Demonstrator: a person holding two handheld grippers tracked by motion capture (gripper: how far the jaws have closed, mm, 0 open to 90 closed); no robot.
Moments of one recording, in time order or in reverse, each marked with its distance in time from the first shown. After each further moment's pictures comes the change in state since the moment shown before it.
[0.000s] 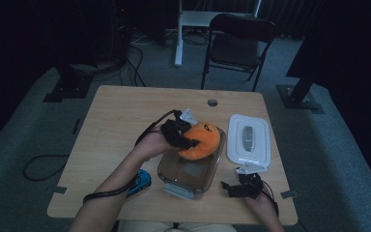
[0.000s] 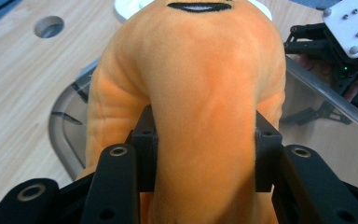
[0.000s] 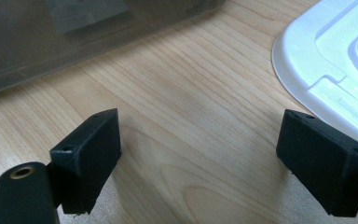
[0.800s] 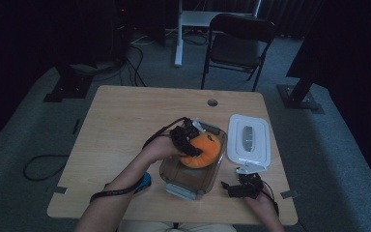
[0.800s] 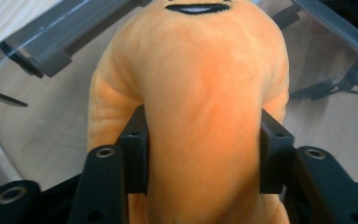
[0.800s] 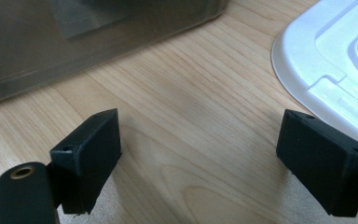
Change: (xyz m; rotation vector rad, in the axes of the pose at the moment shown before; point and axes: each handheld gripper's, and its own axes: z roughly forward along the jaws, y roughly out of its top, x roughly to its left) left arm -0.003 -0.001 0.041 0.150 -0.034 0.015; right arm 0.000 0.000 0.000 0.001 -0.001 0.002
